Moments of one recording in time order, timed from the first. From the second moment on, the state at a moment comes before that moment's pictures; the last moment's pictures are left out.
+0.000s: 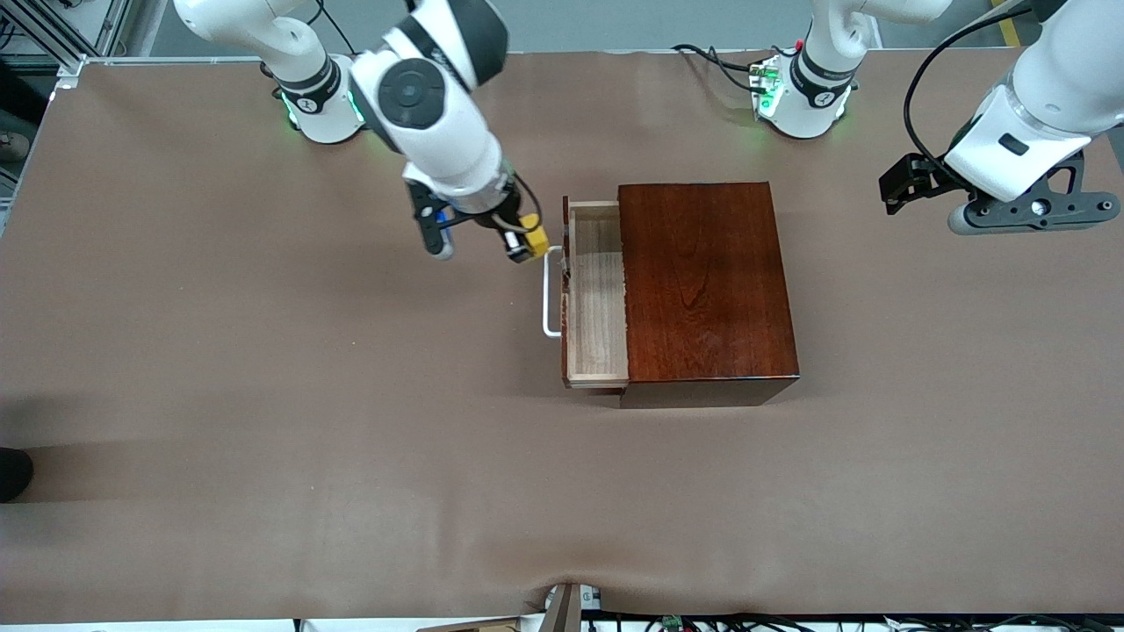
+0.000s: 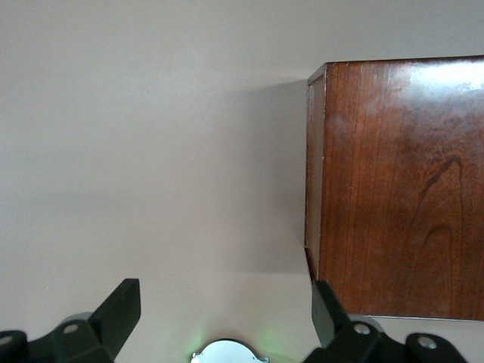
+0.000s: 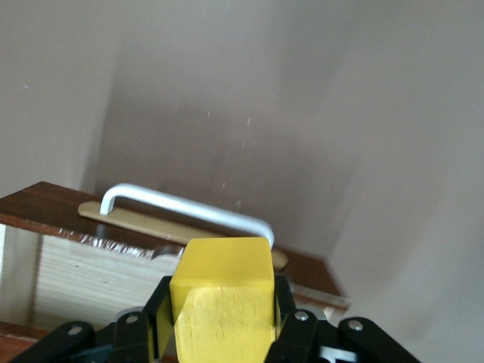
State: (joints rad) left arm -0.41 -0.01 0.18 -1.56 0.08 1.45 -0.21; right arm 0.70 0.29 0.05 -1.68 0.22 2.07 1.98
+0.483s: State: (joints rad) left arm -0.41 -0.01 0.18 -1.56 0.08 1.45 -0.21; right arm 0.78 0.48 0.05 -1.51 0.22 2.08 2.16
